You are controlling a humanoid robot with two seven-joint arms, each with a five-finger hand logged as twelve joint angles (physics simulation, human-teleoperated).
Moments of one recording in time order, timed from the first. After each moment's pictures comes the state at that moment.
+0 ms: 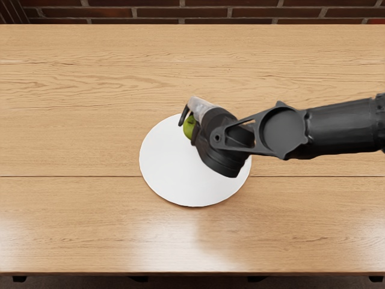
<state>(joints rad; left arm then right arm) 0.04 0.00 -0.16 -0.16 0.00 -0.11 0.27 1.63 -0.02 -0.41 1.32 -0.31 -0.61 -0.61</state>
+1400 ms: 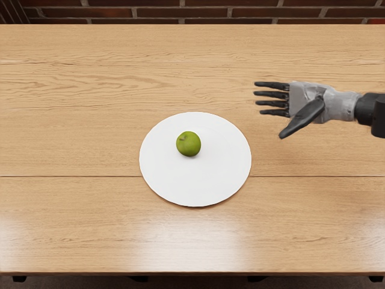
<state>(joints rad) 0.04 0.00 -0.16 -0.16 0.00 -0.11 0.27 0.68 -0.61 1.04 1.16 -0.23 0.56 -0.61</state>
